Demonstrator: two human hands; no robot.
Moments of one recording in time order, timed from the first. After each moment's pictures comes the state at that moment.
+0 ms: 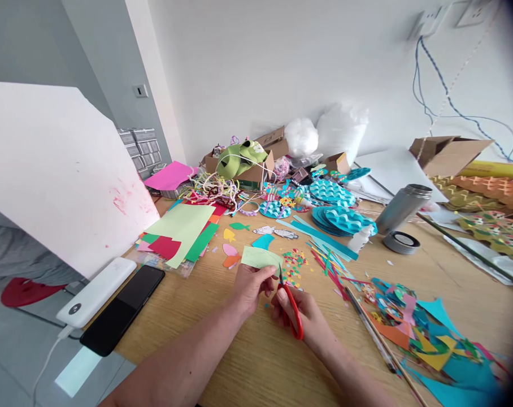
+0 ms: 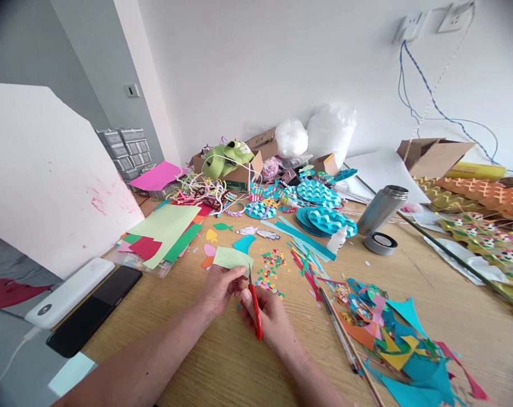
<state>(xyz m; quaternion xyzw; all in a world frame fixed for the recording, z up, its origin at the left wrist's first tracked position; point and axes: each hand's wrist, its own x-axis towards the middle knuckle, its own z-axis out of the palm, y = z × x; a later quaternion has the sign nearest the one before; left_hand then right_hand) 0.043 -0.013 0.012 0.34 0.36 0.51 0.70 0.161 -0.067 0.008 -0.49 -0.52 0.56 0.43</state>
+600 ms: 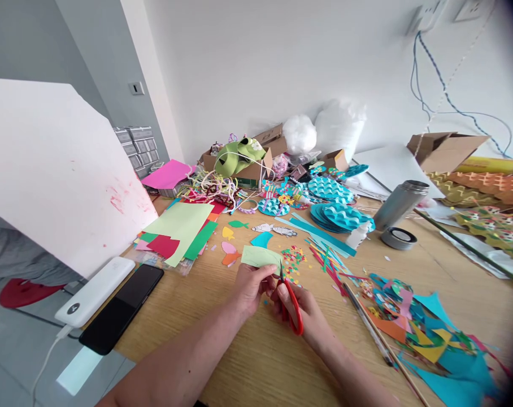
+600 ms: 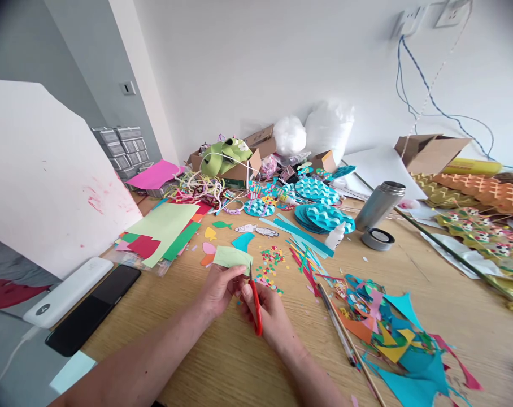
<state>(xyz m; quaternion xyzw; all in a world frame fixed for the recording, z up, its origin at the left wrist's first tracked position) 0.044 -0.016 0.010 0.34 0.34 0.50 0.72 0.160 -0.068 0.006 -0.48 -0.51 0.56 0.44</state>
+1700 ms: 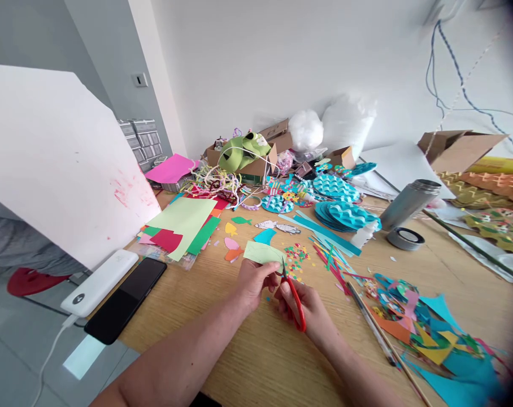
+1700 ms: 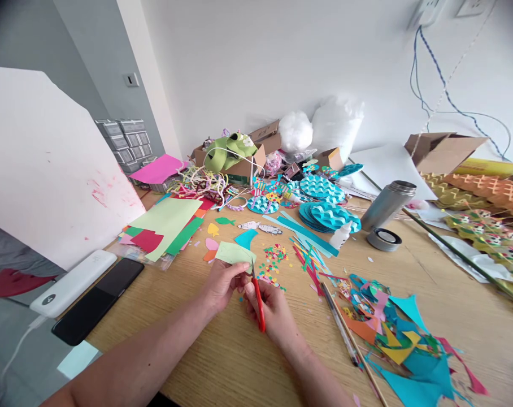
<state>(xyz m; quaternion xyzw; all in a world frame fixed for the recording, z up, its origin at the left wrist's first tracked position) 0.044 -0.016 0.016 0.35 0.36 0.49 0.71 0.163 -0.065 0.002 -0.51 -0.54 0.54 0.40</state>
